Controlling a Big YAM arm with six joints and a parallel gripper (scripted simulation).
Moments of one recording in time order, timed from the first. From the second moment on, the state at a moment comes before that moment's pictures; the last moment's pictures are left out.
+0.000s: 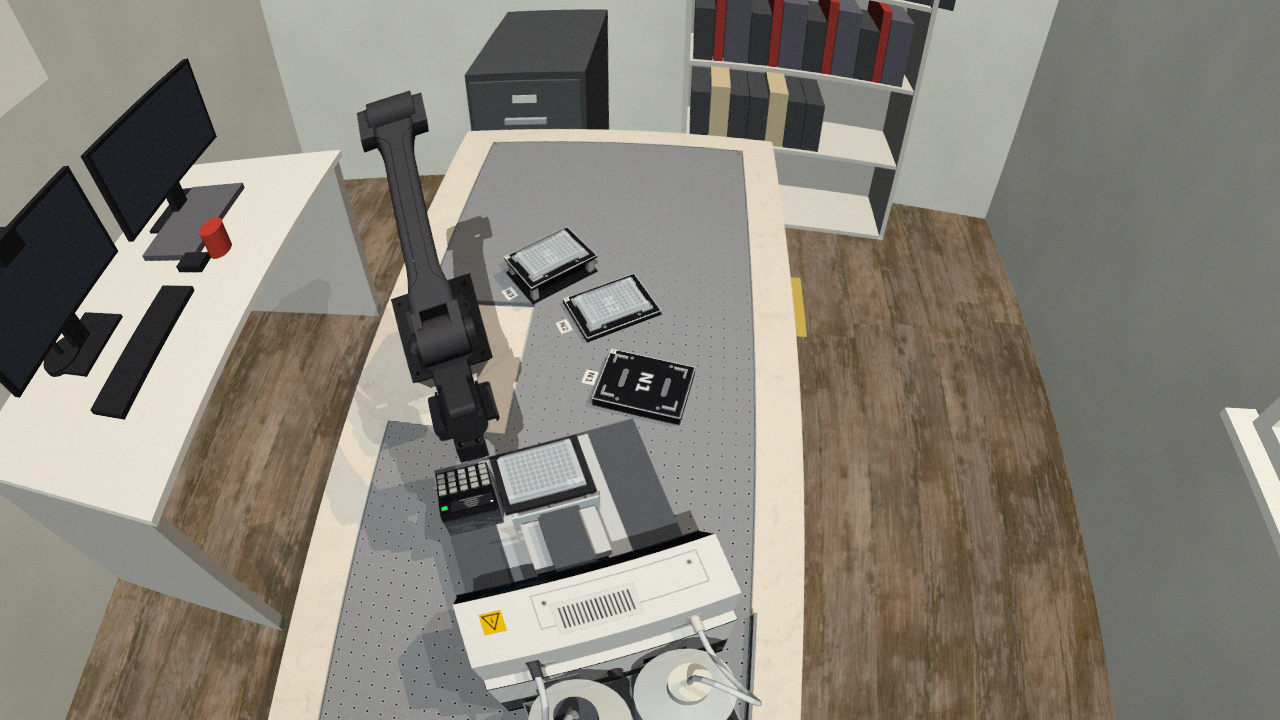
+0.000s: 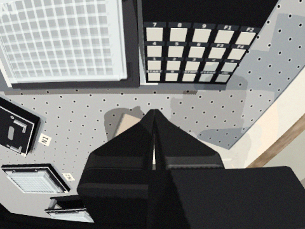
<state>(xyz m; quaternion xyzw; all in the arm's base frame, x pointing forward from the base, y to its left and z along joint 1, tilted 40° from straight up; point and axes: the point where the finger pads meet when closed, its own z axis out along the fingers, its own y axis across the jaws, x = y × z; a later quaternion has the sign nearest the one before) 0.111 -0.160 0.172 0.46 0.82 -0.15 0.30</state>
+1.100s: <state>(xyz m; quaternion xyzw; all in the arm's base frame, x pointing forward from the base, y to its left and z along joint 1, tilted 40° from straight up) 0.127 -0.184 0.140 0.46 0.82 -0.15 0.30</state>
